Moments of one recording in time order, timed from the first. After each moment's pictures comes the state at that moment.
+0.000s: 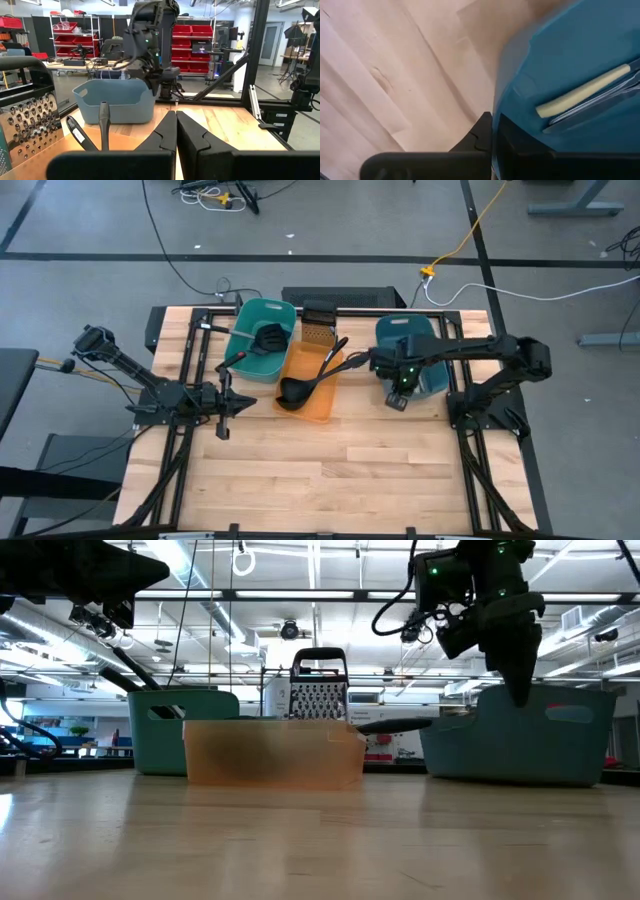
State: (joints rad) left arm -0.55 0.56 0.10 0.59 -0.66 0.01; right arm -0.17 1.50 1.12 -1.26 -0.12 0.28
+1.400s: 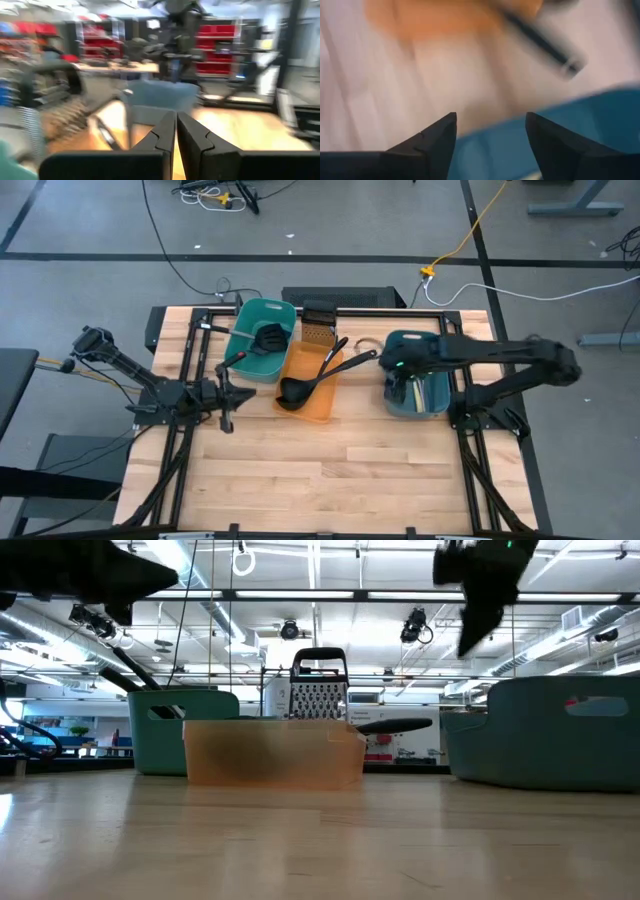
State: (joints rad) left arm -0.53 0.56 0.12 0.58 -0.75 0.04; right arm -0.08 1.27 1.12 -1.00 0.11 0.24
